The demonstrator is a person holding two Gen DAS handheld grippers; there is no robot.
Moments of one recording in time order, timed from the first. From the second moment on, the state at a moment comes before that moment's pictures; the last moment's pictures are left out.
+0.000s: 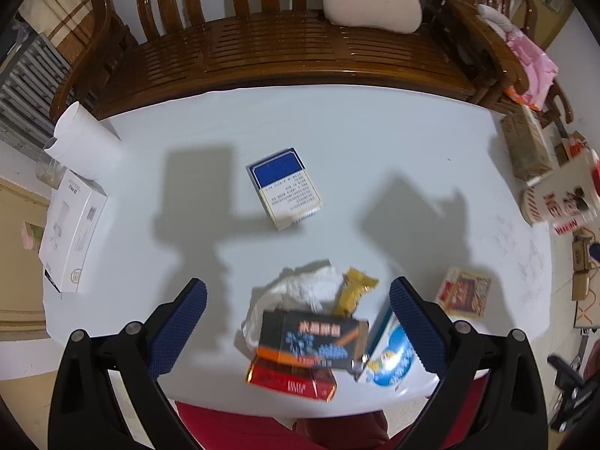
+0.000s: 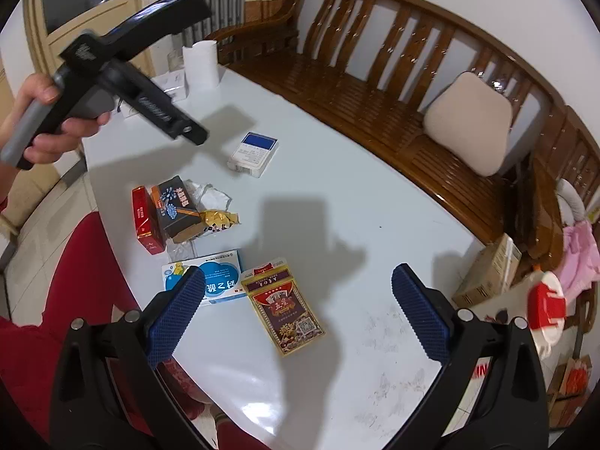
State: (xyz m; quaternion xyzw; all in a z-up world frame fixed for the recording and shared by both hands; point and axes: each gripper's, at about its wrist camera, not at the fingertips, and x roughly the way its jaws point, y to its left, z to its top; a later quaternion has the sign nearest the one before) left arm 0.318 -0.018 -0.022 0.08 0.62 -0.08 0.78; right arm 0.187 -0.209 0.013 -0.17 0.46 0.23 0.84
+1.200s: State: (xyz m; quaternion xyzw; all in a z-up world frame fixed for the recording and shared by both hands) left arm 0.444 -0.028 -0.156 0.05 0.70 -0.02 0.71; right arm 0.218 -0.190 -0.151 -0.26 0.61 0.30 0.68
